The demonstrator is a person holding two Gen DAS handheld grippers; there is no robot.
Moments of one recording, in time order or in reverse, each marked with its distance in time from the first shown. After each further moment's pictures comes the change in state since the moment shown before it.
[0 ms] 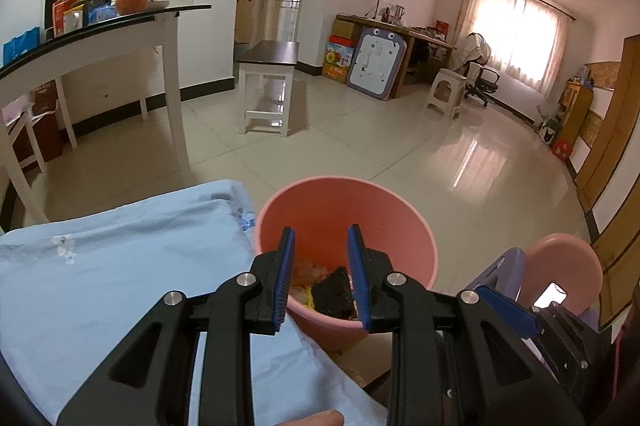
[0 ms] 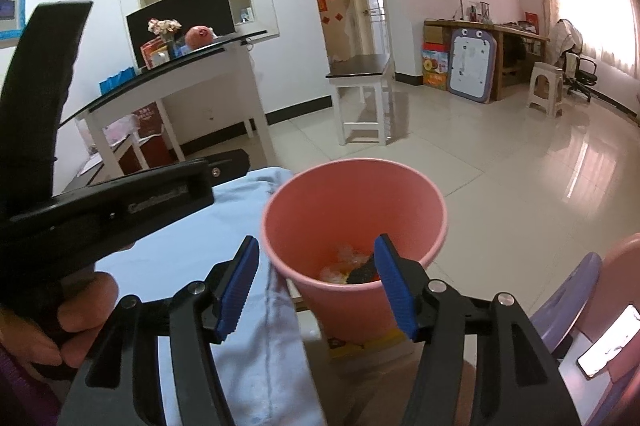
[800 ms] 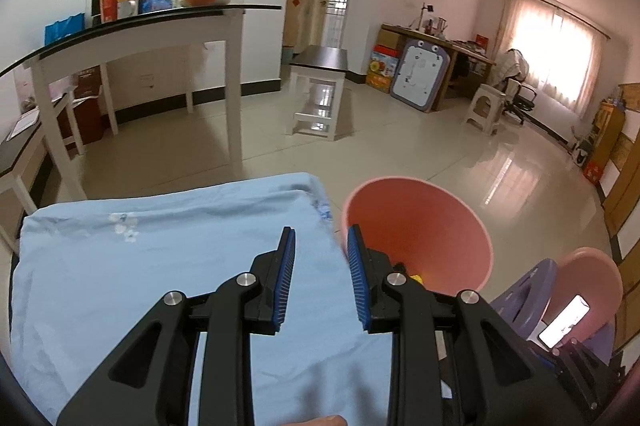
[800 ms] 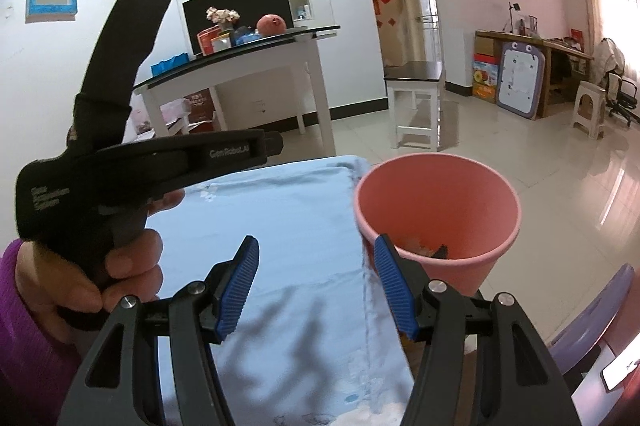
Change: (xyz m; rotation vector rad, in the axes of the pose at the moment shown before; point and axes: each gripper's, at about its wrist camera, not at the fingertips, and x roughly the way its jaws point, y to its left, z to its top) left arm -0.032 0.061 -0.018 -0.084 -0.027 0.135; right arm -0.011 0.066 -0.027 -0.100 -0.002 0.154
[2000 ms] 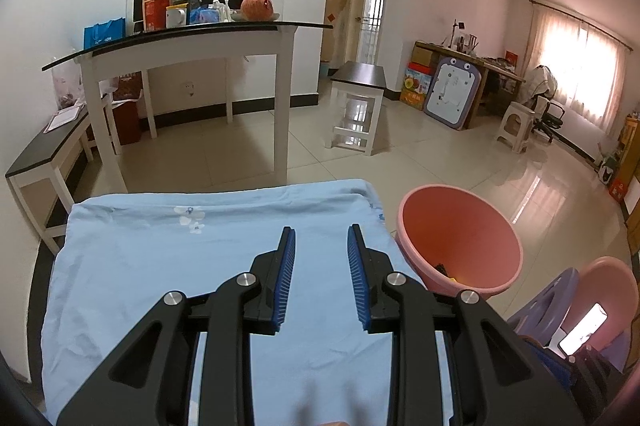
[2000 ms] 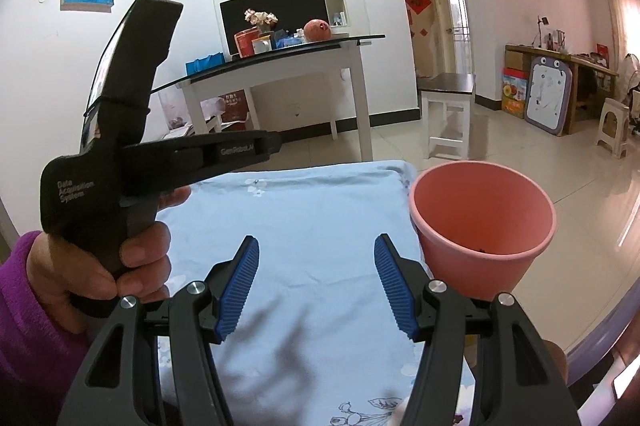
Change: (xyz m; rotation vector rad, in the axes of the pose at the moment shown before) left arm -0.050 0.033 -0.015 -0.036 -0.063 0.112; right arm -0.015 0.031 -0.021 -0.059 -0.032 0.095
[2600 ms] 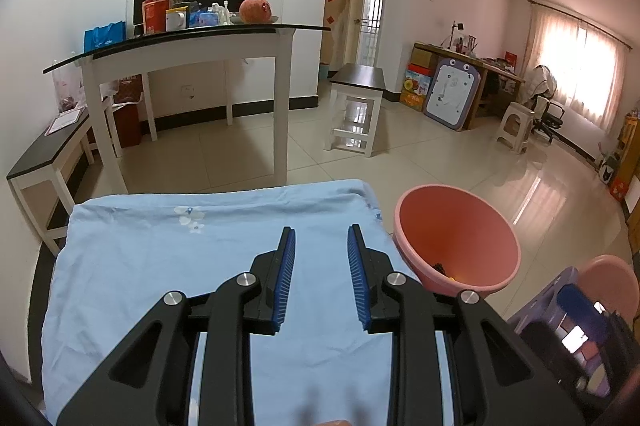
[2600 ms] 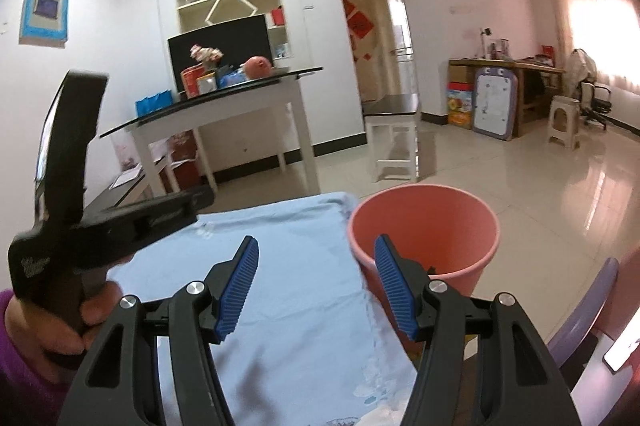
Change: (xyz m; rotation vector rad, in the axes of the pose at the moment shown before) left arm -0.002 -0.003 -0.002 0.008 -0.004 0.003; right arm -0.014 -0.023 0.012 0.097 -0.125 -0.192
